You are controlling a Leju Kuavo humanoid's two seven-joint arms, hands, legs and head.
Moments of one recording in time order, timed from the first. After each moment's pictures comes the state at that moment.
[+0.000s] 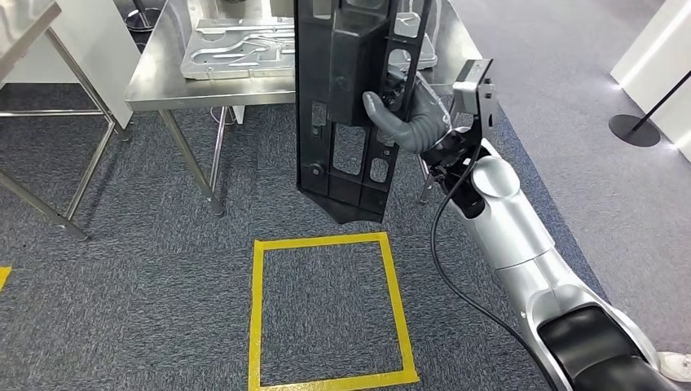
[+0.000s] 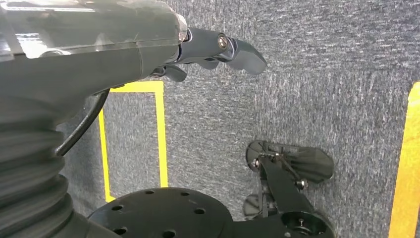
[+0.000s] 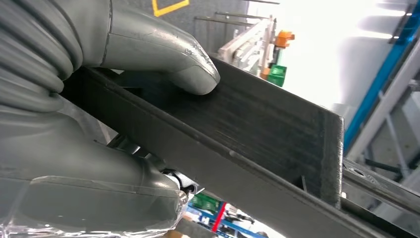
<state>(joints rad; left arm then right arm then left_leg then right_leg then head) -0.09 -0.15 1.22 -0.20 -1.22 0.15 -0.07 -0.84 -0.19 0.45 -1.31 -0.34 0.33 -0.14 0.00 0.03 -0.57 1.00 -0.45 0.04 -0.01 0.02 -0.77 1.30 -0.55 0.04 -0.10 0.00</state>
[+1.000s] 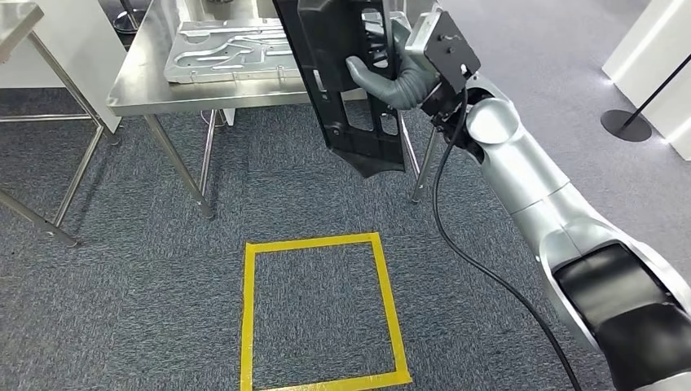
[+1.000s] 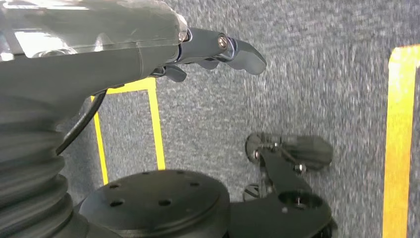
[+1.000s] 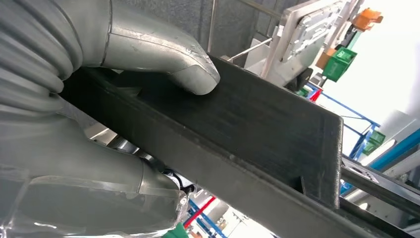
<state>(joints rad) -0.10 -0.18 1.21 -0.20 -1.27 0.15 -0.07 -1.14 -0.25 0.68 -1.09 -0.18 0.29 -0.21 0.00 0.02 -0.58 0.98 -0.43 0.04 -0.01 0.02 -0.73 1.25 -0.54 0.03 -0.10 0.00</state>
